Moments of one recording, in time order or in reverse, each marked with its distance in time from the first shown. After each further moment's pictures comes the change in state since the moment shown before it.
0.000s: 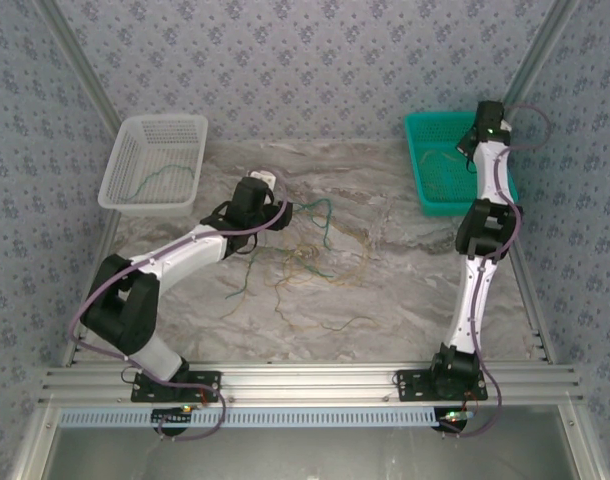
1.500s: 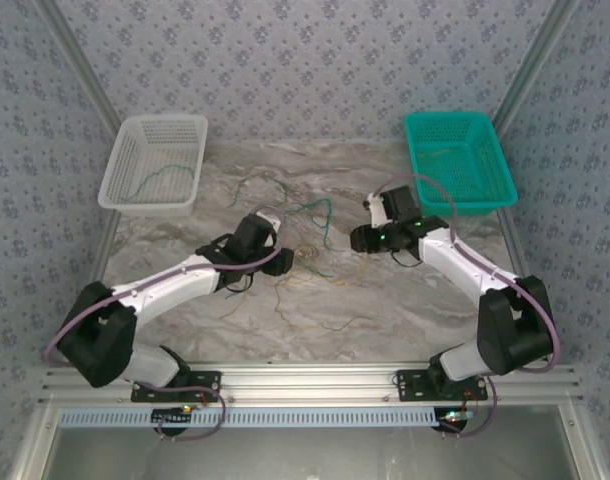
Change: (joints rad) left arm -0.134 -0.173 -0.227 -0.184 0.101 -0.095; right arm 0.639 -1.159 -1.609 0.335 -0.458 -0.303
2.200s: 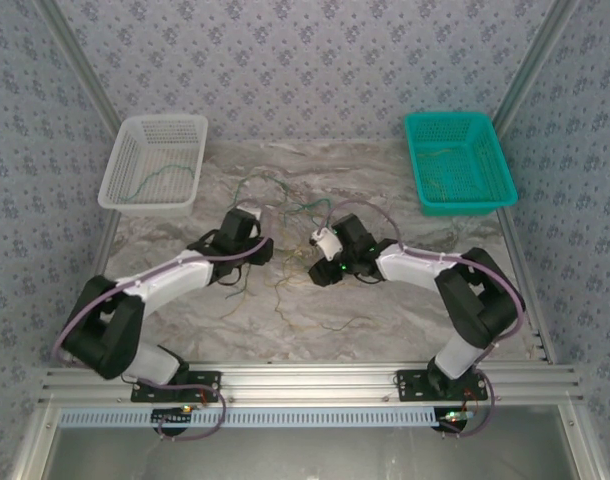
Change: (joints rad) left arm 0.154 -0.018 -0.065 0.097 -0.053 -0.002; right arm 0.259 0.216 -0.093 0.349 -0.061 -0.248
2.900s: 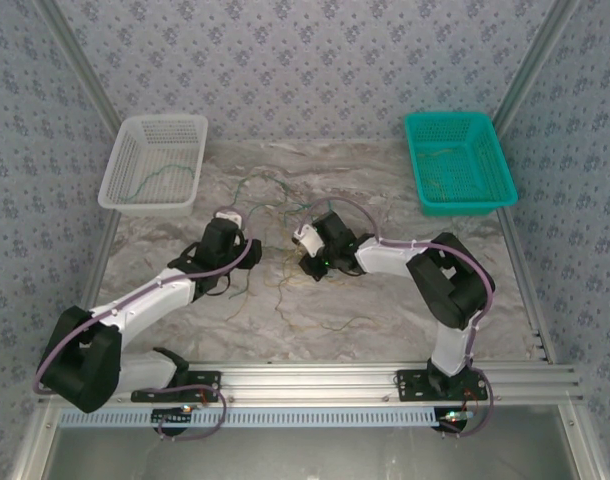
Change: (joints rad) left arm 0.035 -0.156 -0.115 0.038 -0.019 -0.055; right arm 0.047 0.172 0.139 0.037 0.087 -0.069
